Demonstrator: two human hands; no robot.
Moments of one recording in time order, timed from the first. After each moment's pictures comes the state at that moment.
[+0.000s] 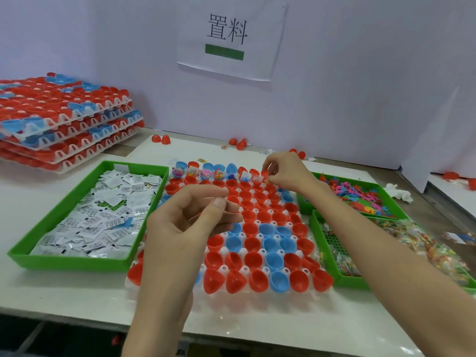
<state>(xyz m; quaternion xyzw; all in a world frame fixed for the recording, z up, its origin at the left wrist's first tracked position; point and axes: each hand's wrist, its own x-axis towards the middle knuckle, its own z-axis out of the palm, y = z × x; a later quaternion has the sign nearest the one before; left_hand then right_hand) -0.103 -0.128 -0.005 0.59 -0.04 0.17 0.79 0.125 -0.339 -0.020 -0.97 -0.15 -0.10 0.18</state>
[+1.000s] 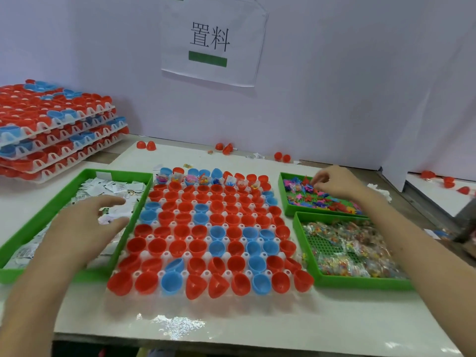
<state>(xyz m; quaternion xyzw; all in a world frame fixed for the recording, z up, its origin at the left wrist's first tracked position) -0.038 -0.013 -0.035 0.93 0.11 0.12 0.33 0.098 -0.474 -0.001 -0.99 0.00 -0.04 0.12</state>
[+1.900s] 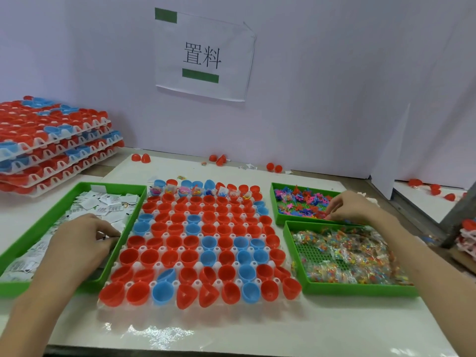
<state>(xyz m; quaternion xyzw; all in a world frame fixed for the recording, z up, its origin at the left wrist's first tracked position) -0.009 -0.010 -0.059 0.80 0.20 0.09 0.56 0.068 -0.524 -0.011 -0.98 0.08 0.04 0.16</state>
